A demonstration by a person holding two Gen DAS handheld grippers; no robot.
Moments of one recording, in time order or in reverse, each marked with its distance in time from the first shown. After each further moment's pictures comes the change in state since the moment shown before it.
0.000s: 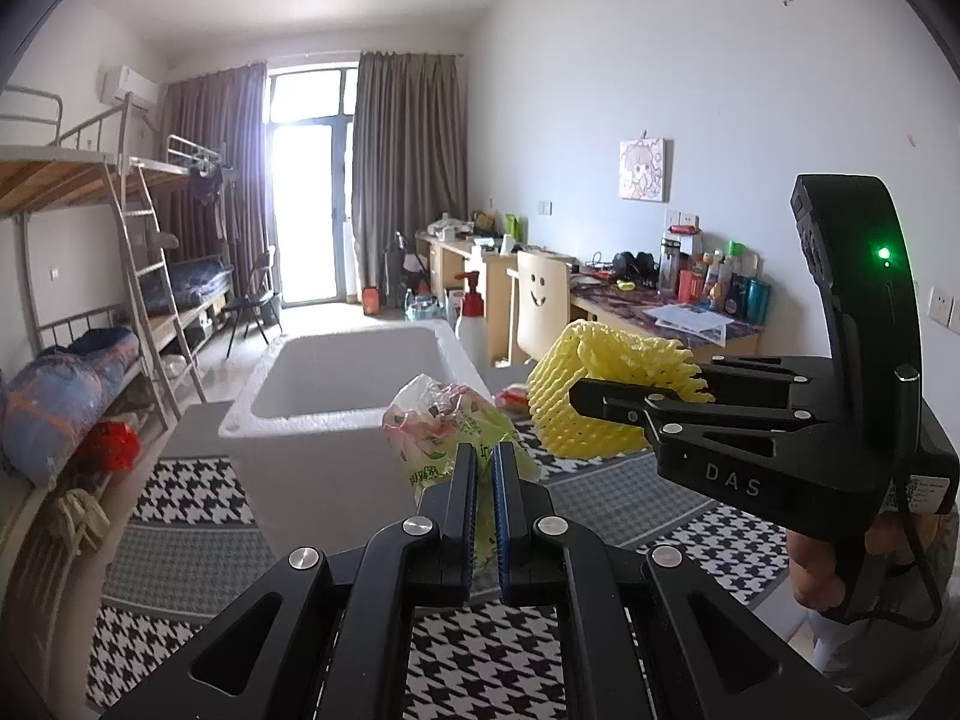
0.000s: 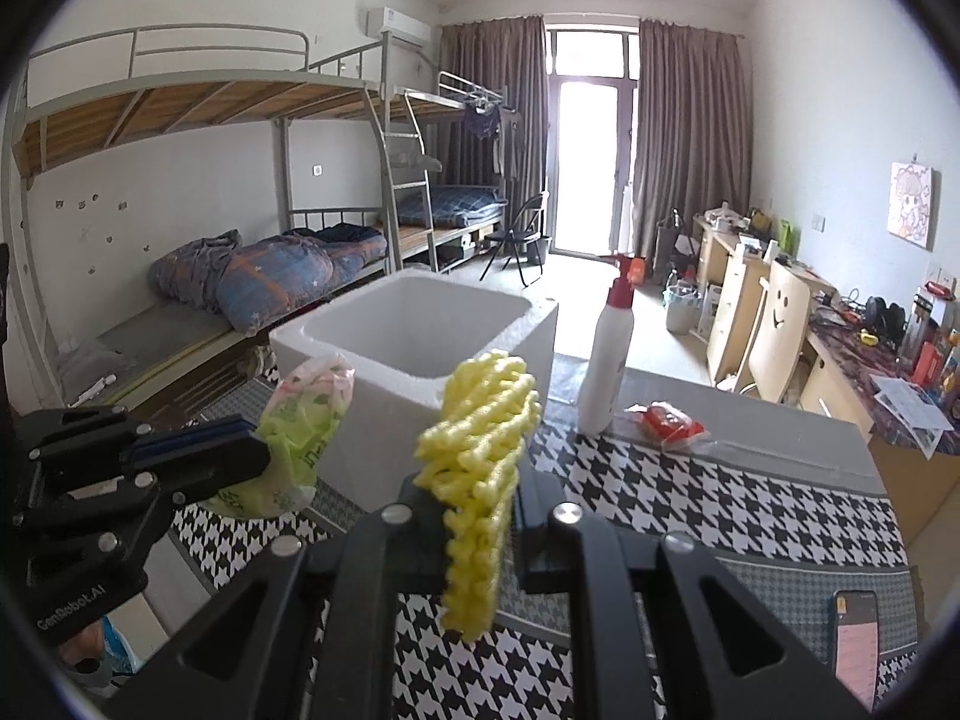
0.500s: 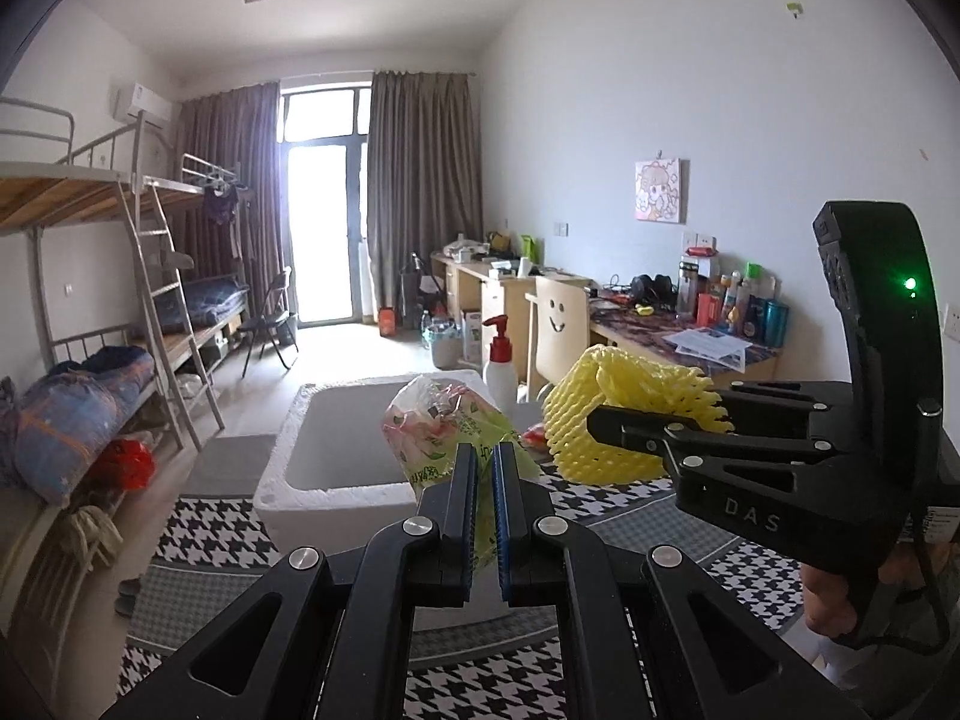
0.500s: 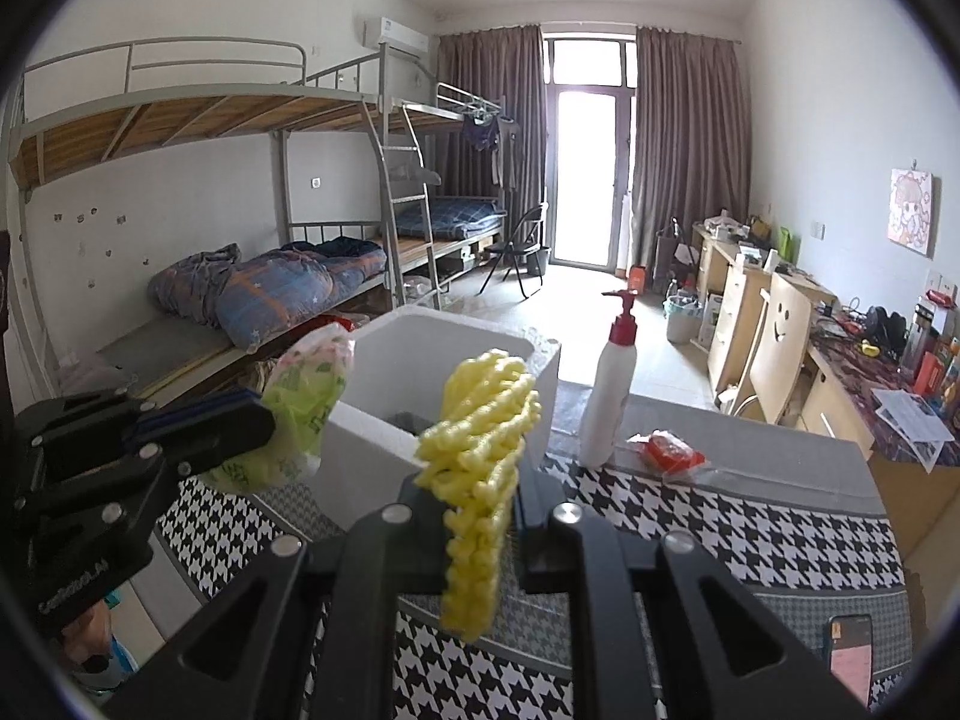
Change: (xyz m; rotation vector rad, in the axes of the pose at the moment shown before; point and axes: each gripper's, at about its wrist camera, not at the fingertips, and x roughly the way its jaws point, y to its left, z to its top) left arm 0.006 0.020 0.023 0.001 -0.045 0.037; right arm 0.005 0.000 0.023 0.006 -0.022 0.003
